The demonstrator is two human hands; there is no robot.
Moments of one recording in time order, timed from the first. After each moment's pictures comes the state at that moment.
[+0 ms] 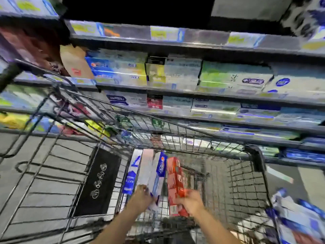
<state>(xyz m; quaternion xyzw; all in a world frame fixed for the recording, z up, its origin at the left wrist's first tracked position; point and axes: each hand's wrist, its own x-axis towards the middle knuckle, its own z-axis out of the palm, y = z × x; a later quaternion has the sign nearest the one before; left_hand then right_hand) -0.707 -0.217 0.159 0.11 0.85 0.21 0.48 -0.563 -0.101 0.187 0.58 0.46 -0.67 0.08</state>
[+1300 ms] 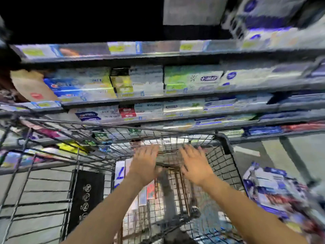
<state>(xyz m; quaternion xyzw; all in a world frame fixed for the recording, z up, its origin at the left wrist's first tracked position) -0.728 -0.109 0.278 0.62 0.76 -0.03 0.18 -0.551 -0.020 0.272 0.39 0.90 -0.12 0.17</state>
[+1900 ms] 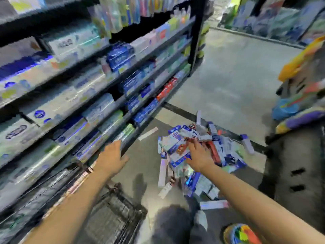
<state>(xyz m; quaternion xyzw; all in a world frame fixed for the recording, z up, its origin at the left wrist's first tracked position) -0.338 0.017 0.378 0.81 0.57 -0.07 0.16 -0.046 -0.084 0.327 0.79 0.57 -0.21 0.06</state>
